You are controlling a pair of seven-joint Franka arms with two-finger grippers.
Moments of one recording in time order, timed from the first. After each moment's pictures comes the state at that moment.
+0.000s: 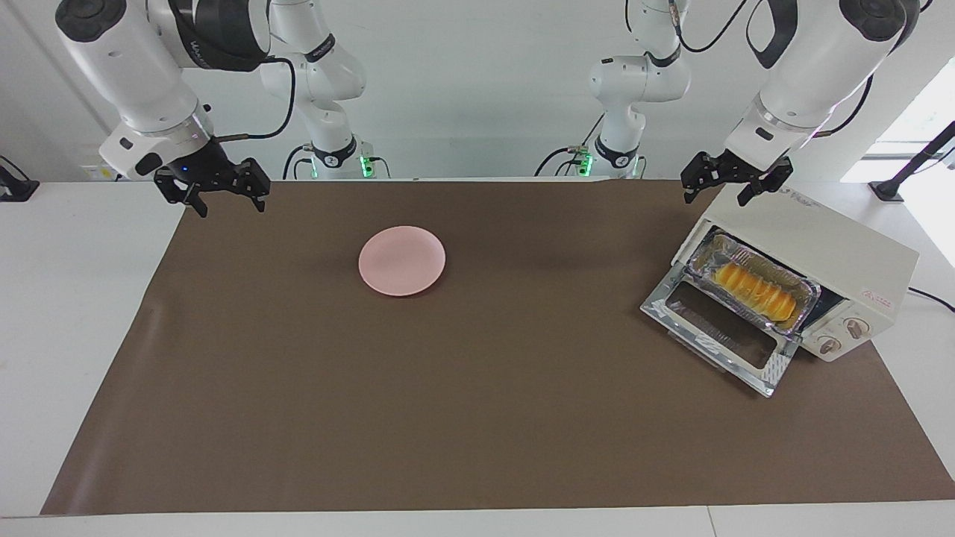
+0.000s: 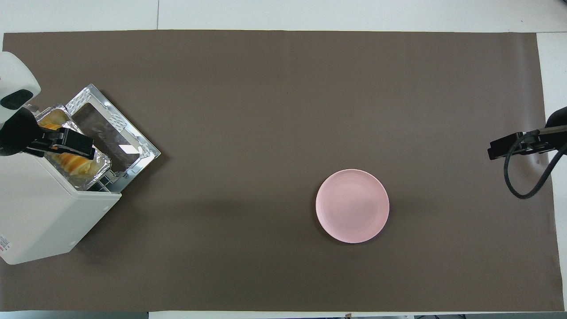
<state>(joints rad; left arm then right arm) -0.10 -0.01 -0.03 -1.60 -0.02 1.48 0.01 -0.05 -0.04 0.00 -1.71 -0.01 1.57 -0.14</state>
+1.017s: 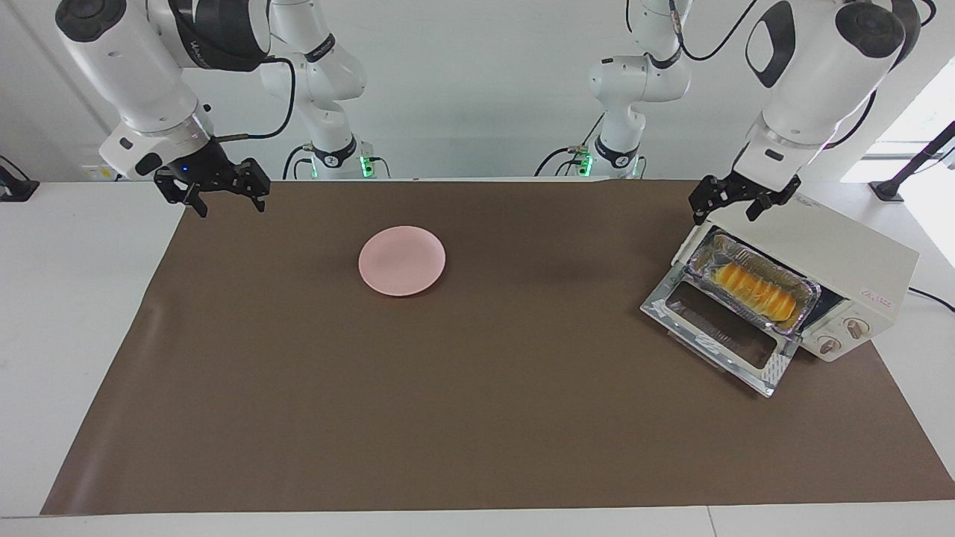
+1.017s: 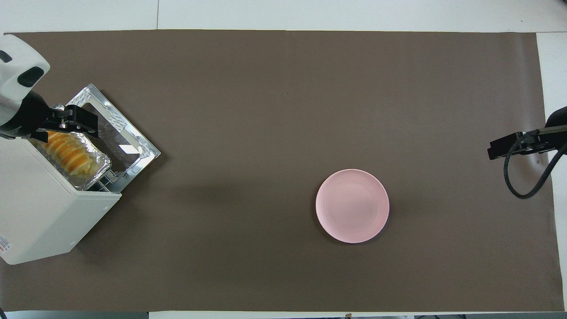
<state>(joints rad) -0.11 0.12 -0.03 -1.55 0.05 1.57 -0.23 -0.05 -0.04 0.00 -1.71 -0.01 1.57 -0.14</state>
